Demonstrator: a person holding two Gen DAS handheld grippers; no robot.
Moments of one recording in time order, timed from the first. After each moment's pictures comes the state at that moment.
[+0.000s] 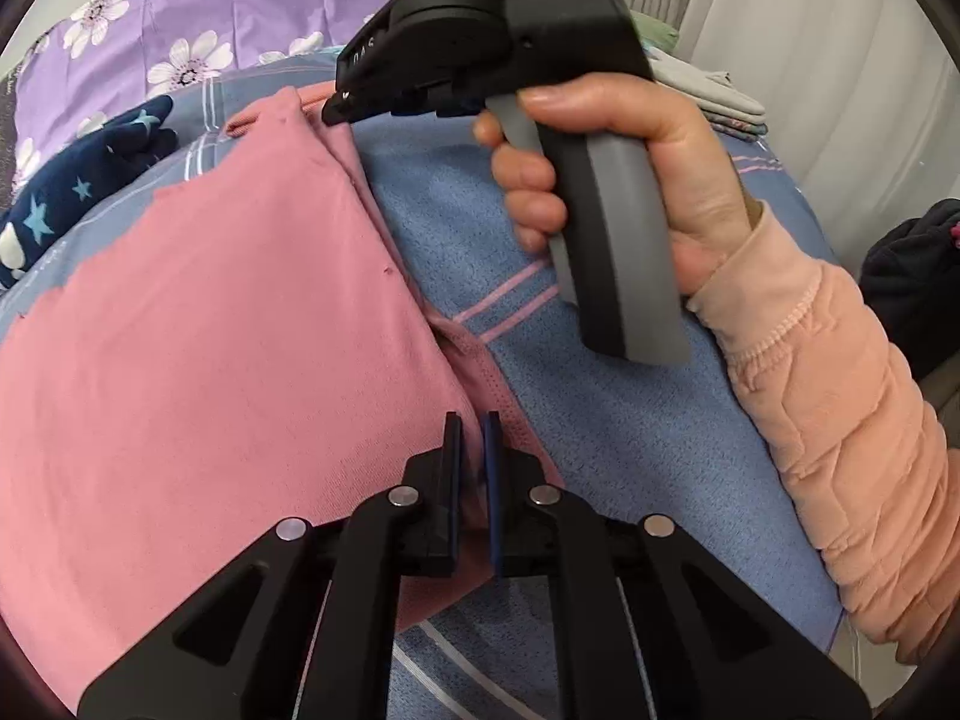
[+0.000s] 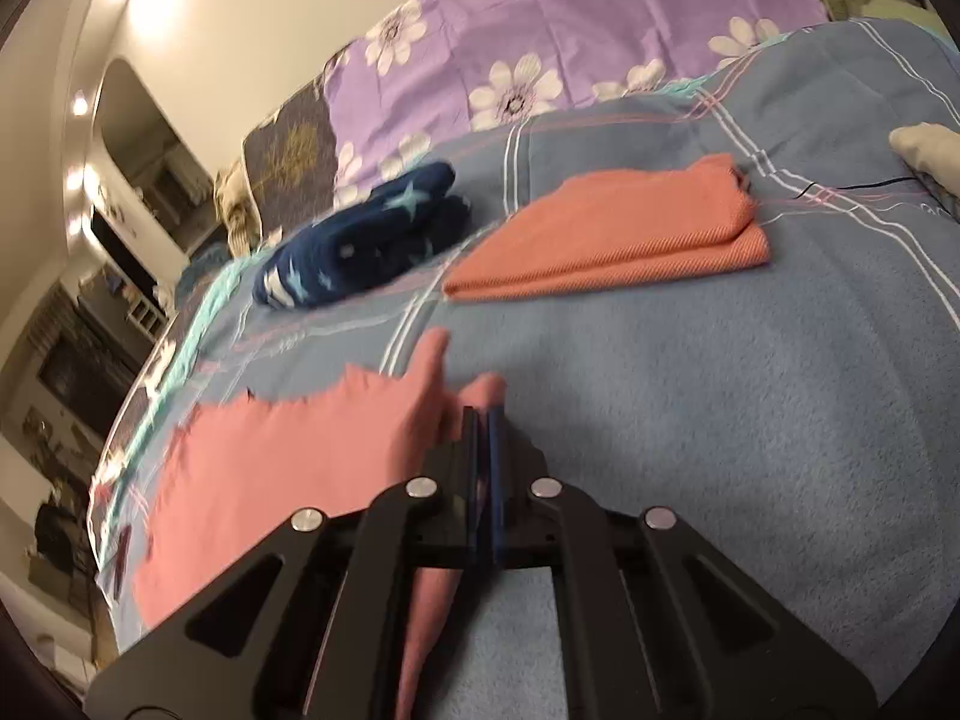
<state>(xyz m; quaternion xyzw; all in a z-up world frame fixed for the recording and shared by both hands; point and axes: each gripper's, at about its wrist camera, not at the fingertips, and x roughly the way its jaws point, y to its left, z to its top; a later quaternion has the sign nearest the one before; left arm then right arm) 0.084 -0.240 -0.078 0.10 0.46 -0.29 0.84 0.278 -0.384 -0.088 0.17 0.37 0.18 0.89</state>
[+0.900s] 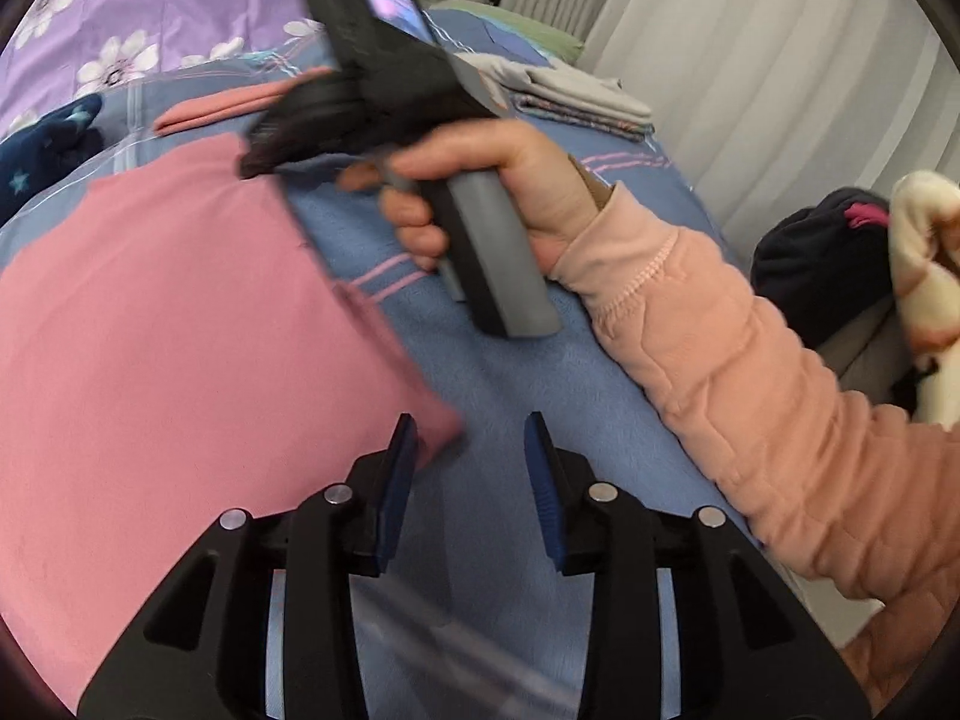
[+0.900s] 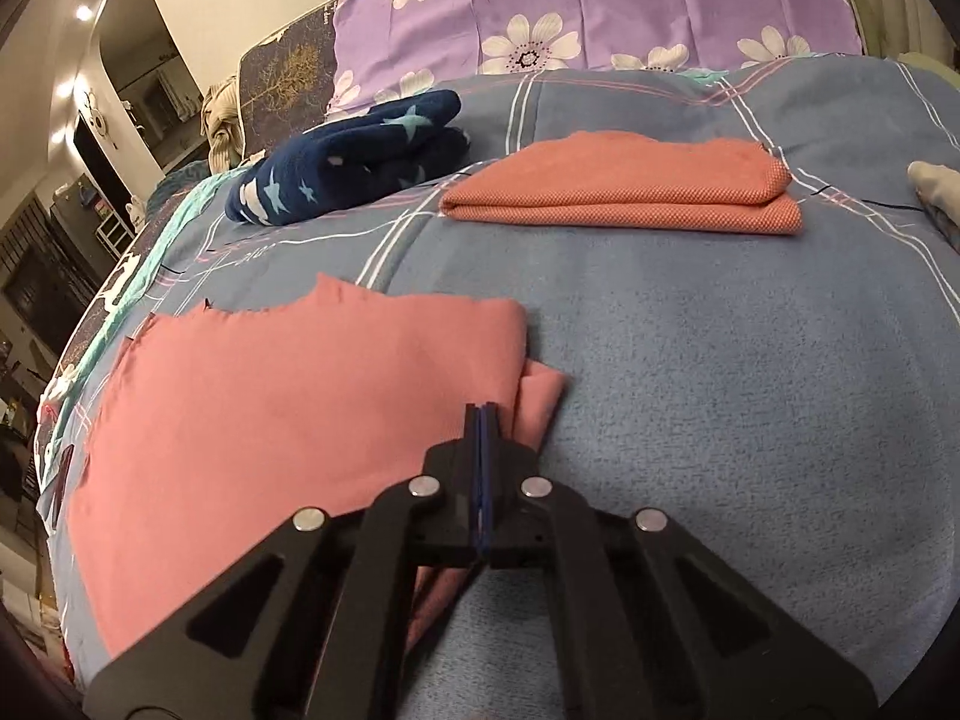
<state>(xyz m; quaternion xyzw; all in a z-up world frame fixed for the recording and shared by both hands) 0.047 -0.209 -0.064 0.05 0.45 -0.39 0.80 0.272 -0.360 -0.103 0.09 0.42 0.21 0.88</state>
